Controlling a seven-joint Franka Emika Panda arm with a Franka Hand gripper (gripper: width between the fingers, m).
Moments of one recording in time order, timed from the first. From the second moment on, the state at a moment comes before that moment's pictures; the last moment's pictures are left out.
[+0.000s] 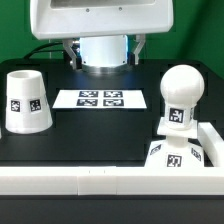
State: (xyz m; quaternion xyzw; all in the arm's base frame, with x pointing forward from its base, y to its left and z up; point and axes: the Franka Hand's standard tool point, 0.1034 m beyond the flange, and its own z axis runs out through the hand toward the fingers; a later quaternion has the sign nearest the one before) arm 0.553 -0.029 0.136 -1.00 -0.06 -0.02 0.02
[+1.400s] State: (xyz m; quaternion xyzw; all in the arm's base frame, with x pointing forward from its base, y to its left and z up) arm 0.476 -0.107 0.137 -0.99 -0.10 0.01 0.04
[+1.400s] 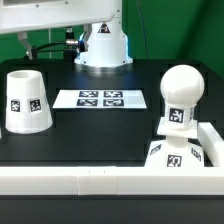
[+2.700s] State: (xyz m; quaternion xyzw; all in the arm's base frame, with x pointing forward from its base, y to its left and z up) arm 0.423 -0.131 0.083 -0.99 -0.13 0.01 0.03
